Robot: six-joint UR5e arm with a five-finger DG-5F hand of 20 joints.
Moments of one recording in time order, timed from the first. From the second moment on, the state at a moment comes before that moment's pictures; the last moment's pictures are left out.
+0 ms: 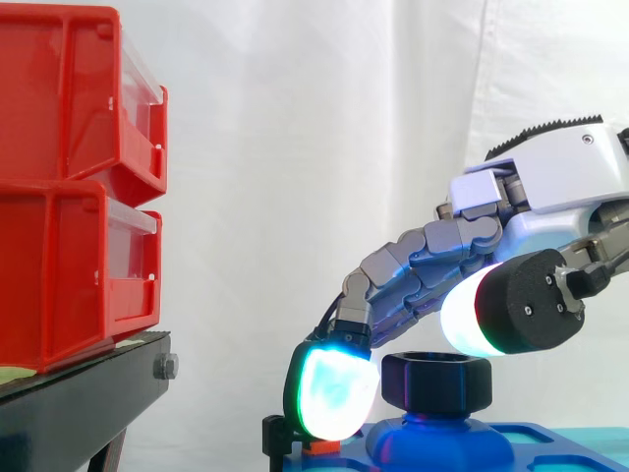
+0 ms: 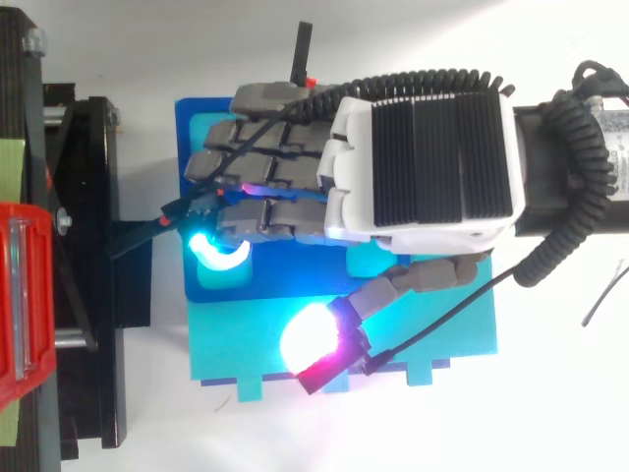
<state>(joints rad) 0.09 -2.22 -1.16 -3.08 -1.56 -1.27</state>
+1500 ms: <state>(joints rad) -0.07 -2.22 -1.14 -3.09 -1.75 -1.30</state>
